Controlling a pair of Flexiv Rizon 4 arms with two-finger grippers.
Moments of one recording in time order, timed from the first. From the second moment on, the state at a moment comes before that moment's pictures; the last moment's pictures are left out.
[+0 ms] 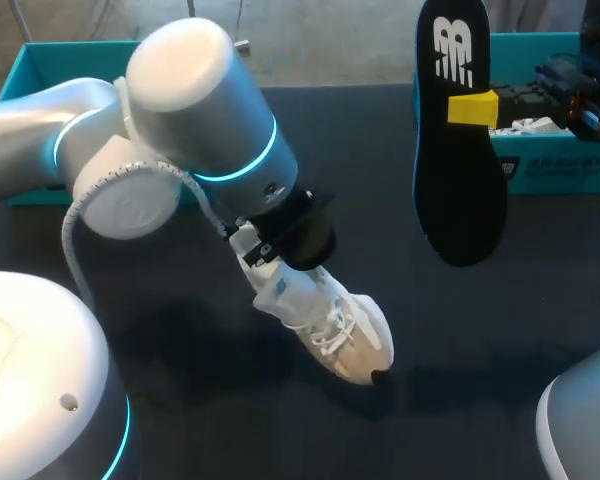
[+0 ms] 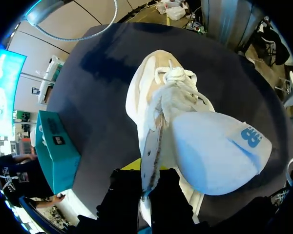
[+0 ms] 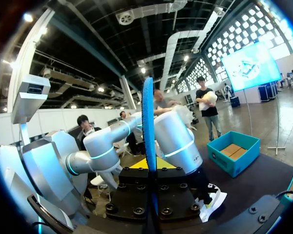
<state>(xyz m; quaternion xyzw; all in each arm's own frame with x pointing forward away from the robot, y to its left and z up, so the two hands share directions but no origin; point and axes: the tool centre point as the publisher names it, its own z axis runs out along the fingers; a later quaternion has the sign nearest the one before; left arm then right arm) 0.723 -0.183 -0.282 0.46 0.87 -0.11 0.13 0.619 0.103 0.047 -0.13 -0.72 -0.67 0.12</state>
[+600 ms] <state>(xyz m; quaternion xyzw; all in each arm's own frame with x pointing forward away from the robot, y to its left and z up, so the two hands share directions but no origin) 0.689 -0.177 -0.287 0.69 0.71 -0.10 0.14 0.619 0.103 0.047 -0.13 -0.72 -0.67 0.12</state>
